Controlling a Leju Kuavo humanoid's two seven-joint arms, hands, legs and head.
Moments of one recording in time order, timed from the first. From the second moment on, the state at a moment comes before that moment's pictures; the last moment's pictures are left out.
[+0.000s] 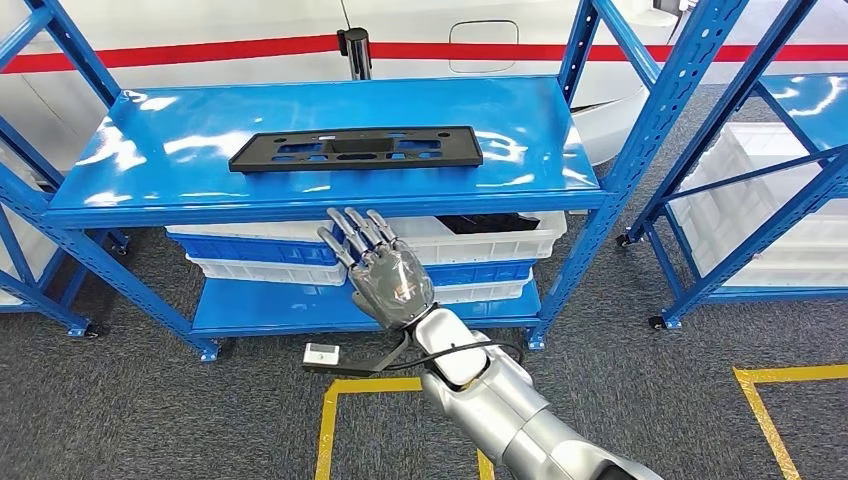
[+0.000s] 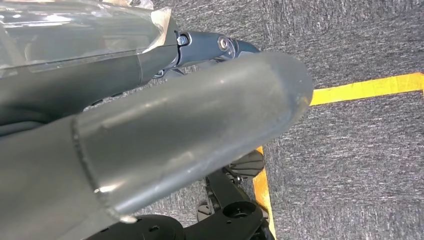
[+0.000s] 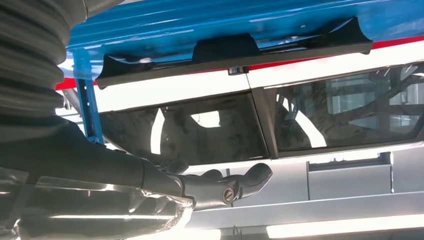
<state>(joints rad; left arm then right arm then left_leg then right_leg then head) -0.10 -0.05 0.23 -0.20 -0.23 0.12 -0.35 -0.60 0.18 0.76 -0.89 1.33 -0.61 -0.03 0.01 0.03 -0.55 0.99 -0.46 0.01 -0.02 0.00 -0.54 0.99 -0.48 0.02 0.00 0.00</state>
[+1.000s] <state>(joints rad) -0.12 -0.06 0.23 -0.20 -0.26 0.15 -0.35 -0.56 0.16 0.74 -0.93 1.33 -0.61 -0.04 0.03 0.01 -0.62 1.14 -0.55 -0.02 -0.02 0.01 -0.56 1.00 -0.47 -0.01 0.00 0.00</state>
